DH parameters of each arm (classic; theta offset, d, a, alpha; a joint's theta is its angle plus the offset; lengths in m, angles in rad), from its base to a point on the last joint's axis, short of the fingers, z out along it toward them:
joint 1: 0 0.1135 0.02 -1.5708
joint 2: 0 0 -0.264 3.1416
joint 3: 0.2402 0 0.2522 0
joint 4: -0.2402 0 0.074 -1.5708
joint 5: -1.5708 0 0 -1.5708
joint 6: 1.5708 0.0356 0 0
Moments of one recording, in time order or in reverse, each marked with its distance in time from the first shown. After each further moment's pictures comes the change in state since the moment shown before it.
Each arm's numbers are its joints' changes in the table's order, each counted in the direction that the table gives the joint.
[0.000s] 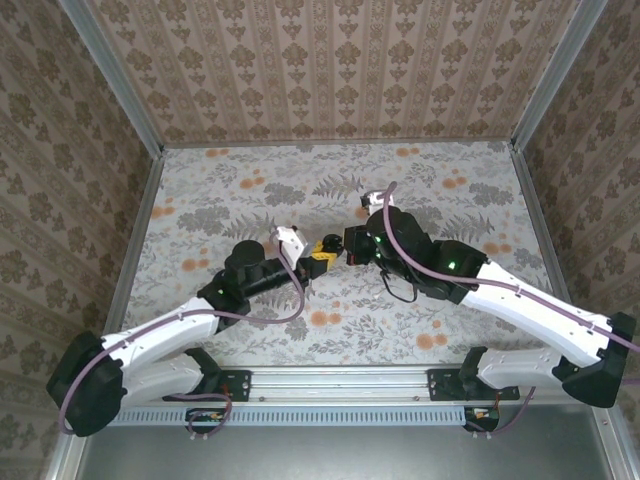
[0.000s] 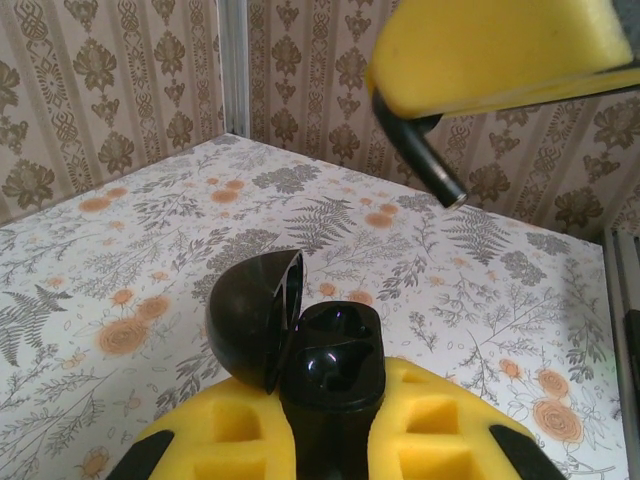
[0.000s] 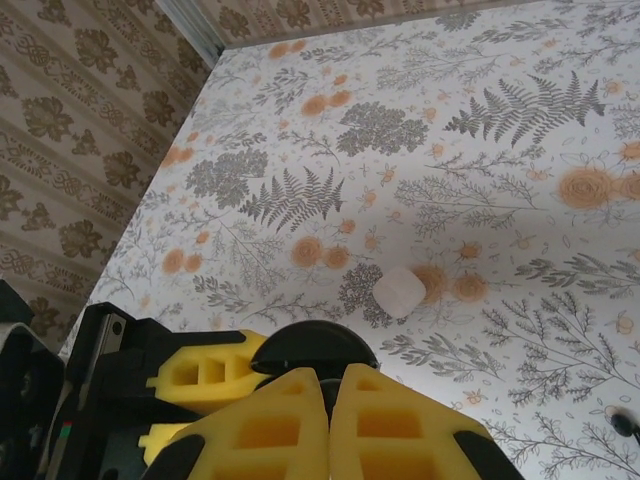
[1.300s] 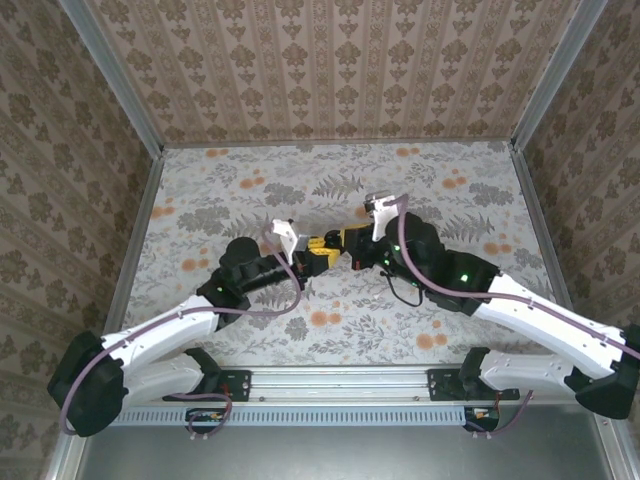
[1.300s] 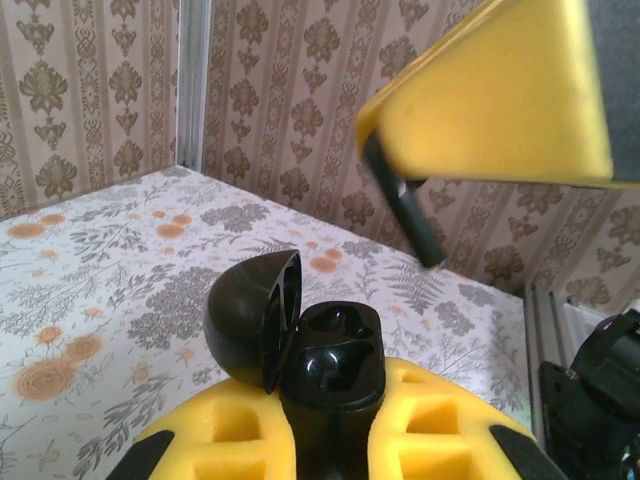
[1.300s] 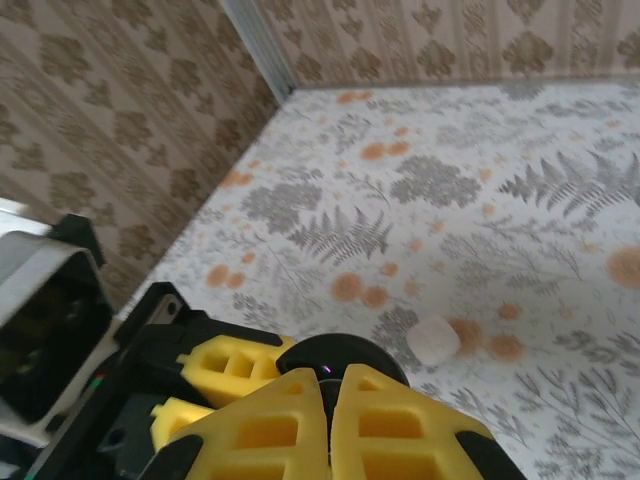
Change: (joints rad) left arm 0.037 -0.007 0.016 0.089 -0.134 -0.157; right arm -0.020 -0.124 -0.127 0.209 0.085 -0.159
